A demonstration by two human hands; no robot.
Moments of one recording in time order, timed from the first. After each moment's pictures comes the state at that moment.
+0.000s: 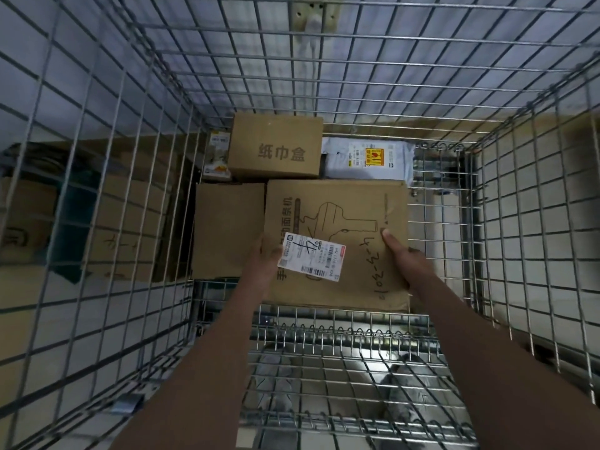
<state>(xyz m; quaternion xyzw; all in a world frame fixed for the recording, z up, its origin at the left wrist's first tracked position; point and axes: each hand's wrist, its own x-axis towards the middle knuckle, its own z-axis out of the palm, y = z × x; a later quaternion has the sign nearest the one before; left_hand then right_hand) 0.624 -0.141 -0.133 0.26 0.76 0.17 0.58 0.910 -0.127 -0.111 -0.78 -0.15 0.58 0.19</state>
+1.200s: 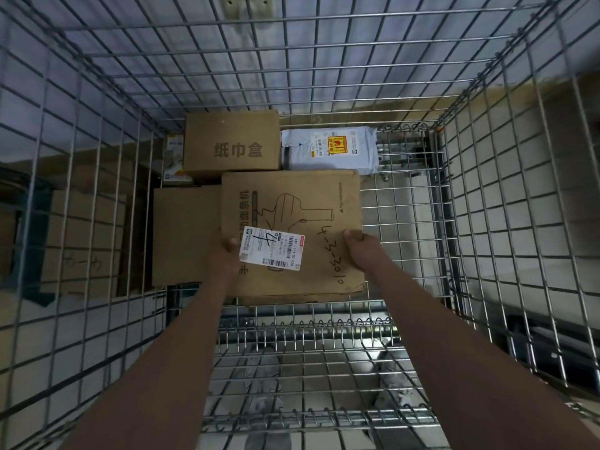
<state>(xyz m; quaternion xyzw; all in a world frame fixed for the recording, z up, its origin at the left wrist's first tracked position) 0.625 -0.130 -0.155 0.39 0.80 0.14 0.43 0.907 -0.129 -0.154 -0.79 -0.23 0.56 0.14</state>
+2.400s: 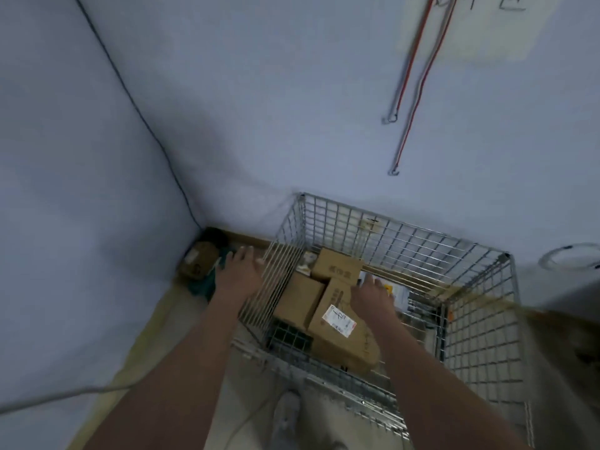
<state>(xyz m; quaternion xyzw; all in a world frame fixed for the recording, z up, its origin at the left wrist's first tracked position) 0.482 -0.265 0.424 0.50 0.84 0.01 0.22 0.766 -0.204 0.392 -0.68 -0.67 0.30 -0.06</state>
